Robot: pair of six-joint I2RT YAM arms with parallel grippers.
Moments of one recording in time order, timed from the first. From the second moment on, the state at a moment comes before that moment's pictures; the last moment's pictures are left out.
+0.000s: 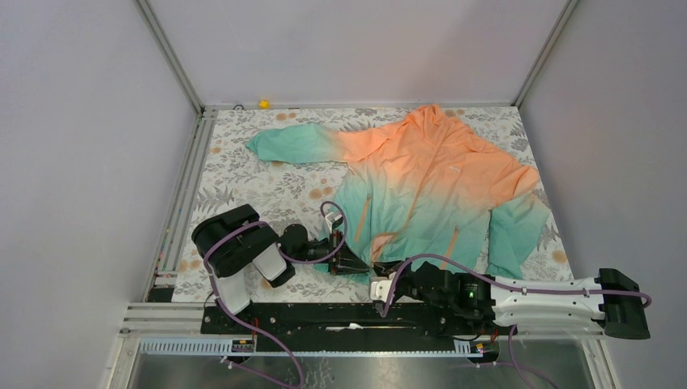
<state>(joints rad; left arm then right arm) -0.80 1.80 0.24 1.45 0.77 -1.57 1.40 0.74 0.26 0.08 0.25 -0.67</state>
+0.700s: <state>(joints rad) -0.82 1.80 0.24 1.45 0.75 -1.57 1.40 0.77 0.26 0.09 0.25 -0.66</state>
